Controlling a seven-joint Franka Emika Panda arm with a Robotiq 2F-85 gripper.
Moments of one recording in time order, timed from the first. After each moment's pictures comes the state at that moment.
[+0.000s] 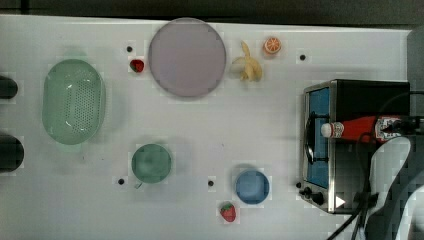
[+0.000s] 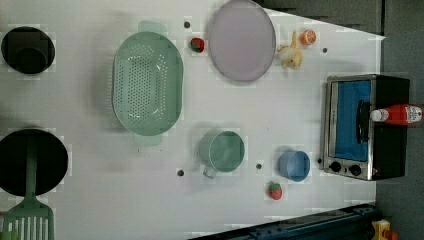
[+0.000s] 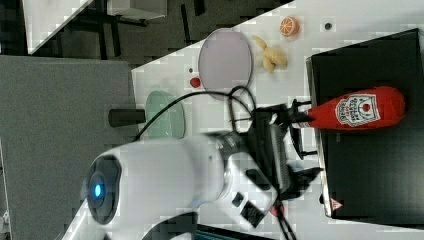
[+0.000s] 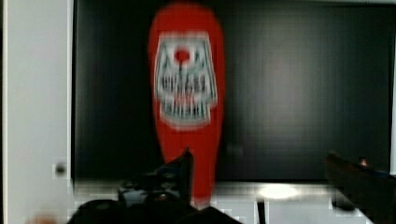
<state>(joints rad) -0.08 0.13 -0.62 -1.85 -0.01 0.46 0.11</state>
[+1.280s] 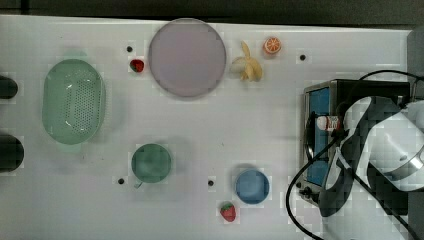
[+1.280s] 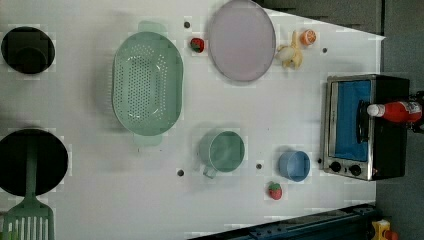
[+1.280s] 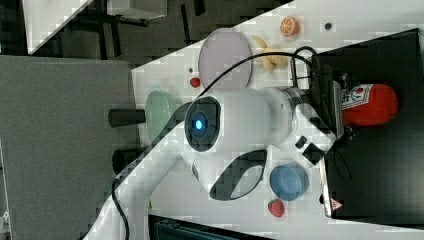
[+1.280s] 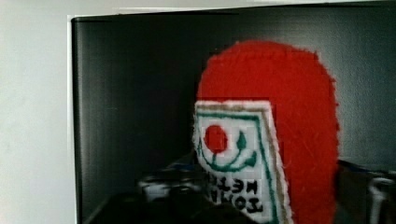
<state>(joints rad) -0.12 0.45 -0.60 -1.80 0.18 0.72 0.11</state>
